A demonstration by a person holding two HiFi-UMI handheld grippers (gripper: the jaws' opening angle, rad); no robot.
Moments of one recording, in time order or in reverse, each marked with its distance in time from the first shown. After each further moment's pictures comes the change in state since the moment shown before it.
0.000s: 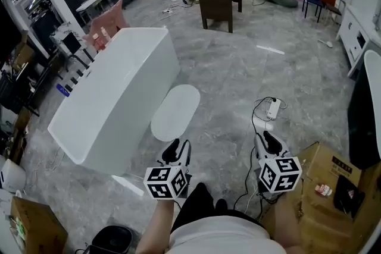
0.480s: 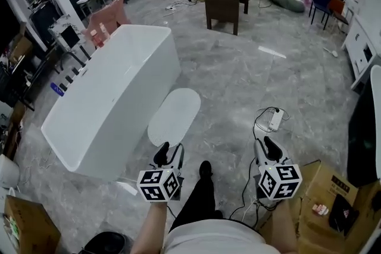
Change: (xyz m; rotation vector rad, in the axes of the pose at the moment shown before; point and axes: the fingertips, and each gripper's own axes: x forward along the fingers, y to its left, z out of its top) left arm 0.079 0.084 0.010 -0.049 0.011 0.065; right arm 0.101 -0.006 0.021 -0.011 0.025 0.009
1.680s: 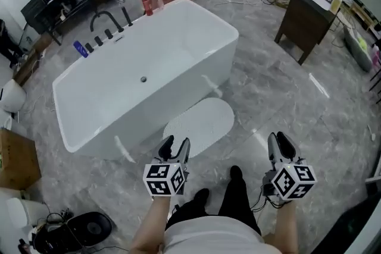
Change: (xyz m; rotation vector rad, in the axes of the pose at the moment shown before) left arm 0.226 0.227 0.114 -0.217 -0.055 0.371; right arm 0.417 0.058 0.177 -0.077 0.076 0.349
